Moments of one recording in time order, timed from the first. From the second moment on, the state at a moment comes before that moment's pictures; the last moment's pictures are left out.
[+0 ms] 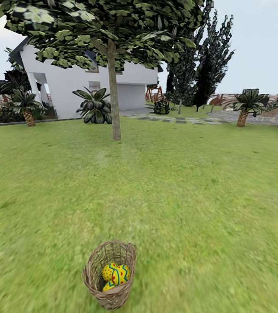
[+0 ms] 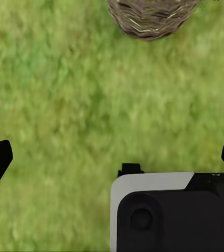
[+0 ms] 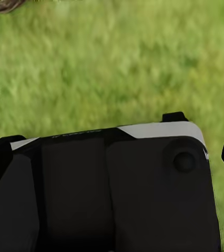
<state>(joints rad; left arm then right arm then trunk) -0.20 0.06 -0.16 -0.08 0.16 -0.28 0.02 -0.06 0.12 -0.12 -0.38 -0.03 0.04 0.01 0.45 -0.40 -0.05</state>
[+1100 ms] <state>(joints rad) -0.20 0.06 -0.16 -0.08 0.16 -0.28 0.02 -0.06 0.12 -0.12 -0.38 -0.03 0.04 0.01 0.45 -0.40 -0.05</state>
